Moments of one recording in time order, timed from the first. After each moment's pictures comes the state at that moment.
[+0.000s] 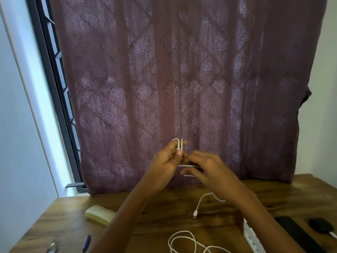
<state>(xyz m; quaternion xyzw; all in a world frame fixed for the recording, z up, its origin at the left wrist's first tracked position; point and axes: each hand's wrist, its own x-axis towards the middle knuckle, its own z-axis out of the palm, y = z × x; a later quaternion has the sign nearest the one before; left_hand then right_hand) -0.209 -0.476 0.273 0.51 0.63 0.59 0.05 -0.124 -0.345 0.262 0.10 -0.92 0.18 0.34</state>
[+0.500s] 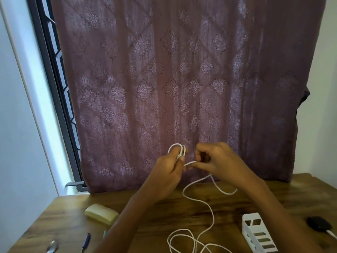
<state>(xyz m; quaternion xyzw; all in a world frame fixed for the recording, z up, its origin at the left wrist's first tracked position) -0.198 -0.479 0.263 0.53 0.70 0.47 -0.08 -0.106 -0.335 0.291 0.03 -0.95 0.11 0.30</state>
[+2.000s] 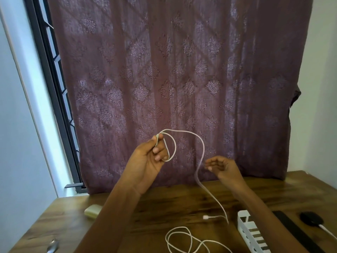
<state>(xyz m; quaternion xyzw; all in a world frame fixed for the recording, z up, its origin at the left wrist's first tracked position) -0.197 -0.498 0.294 0.31 0.35 0.84 0.29 -0.118 -0.286 0.213 -0.15 -0.76 0.52 0.35</state>
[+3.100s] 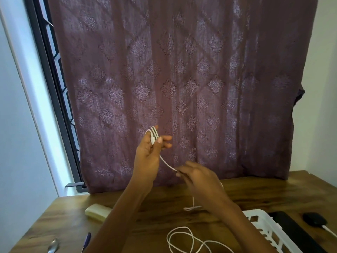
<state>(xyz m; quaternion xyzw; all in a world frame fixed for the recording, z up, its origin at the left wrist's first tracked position) -0.209 -0.485 0.279 0.40 0.55 0.73 -0.05 -0.120 -0.374 0.237 -0.03 -0.92 0.09 0.37</state>
